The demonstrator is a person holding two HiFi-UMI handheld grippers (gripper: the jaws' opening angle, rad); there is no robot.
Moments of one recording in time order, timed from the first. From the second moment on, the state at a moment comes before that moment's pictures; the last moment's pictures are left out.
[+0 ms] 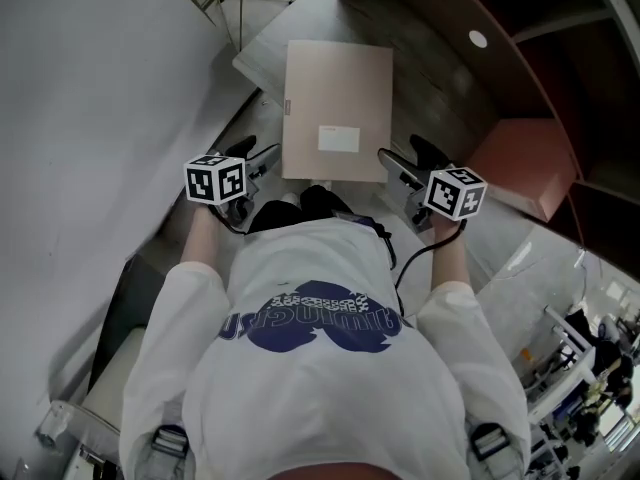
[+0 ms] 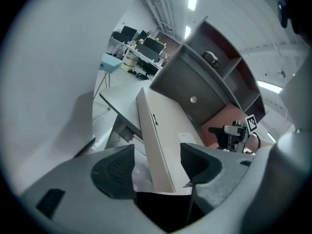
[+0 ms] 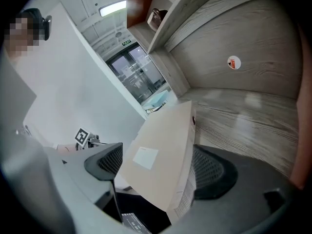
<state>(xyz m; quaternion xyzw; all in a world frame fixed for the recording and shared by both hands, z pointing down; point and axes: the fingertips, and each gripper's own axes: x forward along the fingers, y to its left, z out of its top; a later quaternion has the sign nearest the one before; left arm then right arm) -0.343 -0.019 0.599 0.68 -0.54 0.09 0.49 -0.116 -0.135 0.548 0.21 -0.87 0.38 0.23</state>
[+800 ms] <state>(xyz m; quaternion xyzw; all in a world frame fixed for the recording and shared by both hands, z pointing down) -0.313 -0.037 0.669 0.67 -0.30 -0.06 0.68 -0.127 -0.128 0.561 0.21 -0.84 0.46 0.20</state>
